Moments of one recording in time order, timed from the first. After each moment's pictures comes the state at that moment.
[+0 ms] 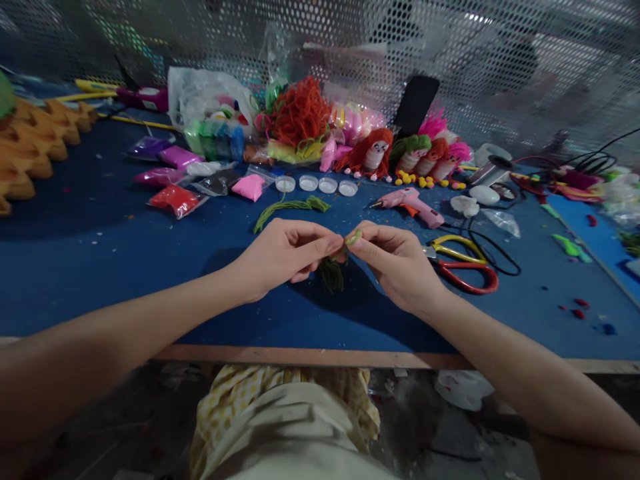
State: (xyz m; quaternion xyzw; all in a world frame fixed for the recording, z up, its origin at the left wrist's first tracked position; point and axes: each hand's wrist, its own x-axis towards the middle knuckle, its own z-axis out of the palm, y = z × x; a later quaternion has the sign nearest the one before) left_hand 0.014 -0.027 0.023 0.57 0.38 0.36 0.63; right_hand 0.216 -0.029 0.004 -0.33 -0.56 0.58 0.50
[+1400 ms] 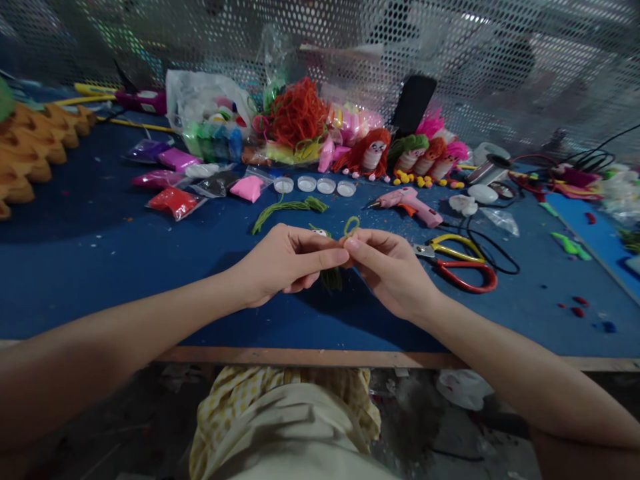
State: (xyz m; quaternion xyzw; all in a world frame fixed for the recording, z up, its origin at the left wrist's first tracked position) left_hand 0.018 -0.030 0.031 0.54 0.43 0.30 0.66; right_hand 0.206 -0.038 0.009 -0.34 -0.45 0.66 0.49
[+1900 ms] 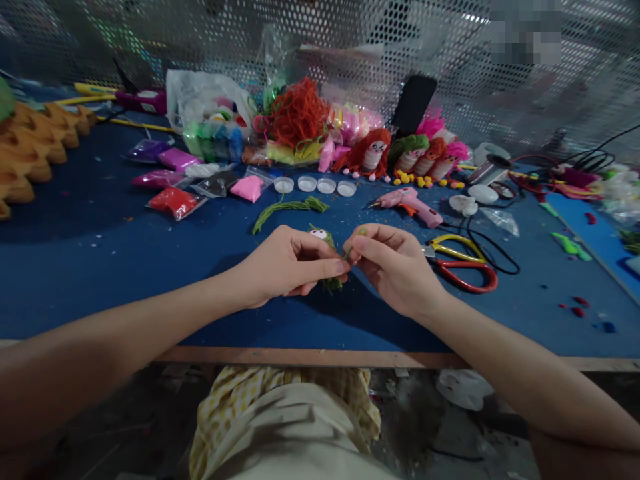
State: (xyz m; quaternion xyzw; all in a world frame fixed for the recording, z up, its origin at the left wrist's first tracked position) left_hand 0.018 -0.034 0.035 0.59 0.44 0.26 0.62; right_hand 0.207 -0.038 0.018 -0.36 -0.44 0.66 0.50
